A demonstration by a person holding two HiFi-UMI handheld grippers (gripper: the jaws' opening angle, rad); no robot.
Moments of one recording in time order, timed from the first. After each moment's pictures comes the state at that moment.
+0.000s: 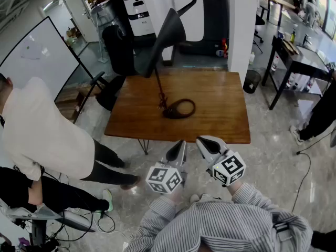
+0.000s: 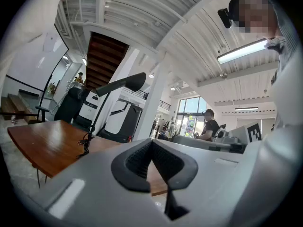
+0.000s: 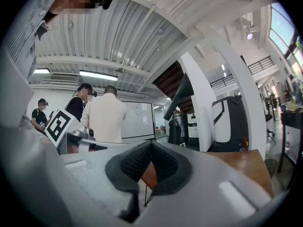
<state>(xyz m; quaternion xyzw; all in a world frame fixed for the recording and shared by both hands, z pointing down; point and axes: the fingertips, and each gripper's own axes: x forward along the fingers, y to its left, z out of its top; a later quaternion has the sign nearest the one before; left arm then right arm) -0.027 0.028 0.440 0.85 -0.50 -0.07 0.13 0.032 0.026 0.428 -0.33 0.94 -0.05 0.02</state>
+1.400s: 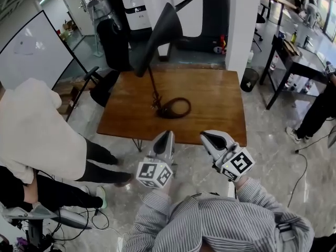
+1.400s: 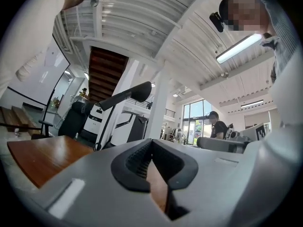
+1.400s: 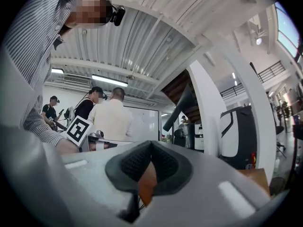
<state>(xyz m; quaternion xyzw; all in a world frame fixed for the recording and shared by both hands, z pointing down) -0.055 -0.023 0.417 0.83 -0.54 -0.10 0.07 0.064 -0.006 0.400 -0.28 0.96 0.02 0.06</state>
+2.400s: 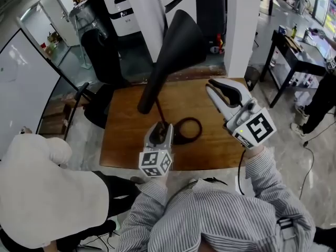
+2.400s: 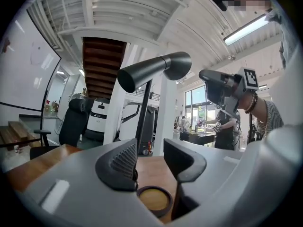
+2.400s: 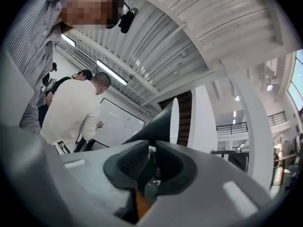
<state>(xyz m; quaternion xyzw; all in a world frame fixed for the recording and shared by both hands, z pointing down) -0.149 -0.237 0.458 0.83 -0.55 -0.01 0.06 0.011 -0.227 0.252 -0.34 0.91 0.21 0.08</state>
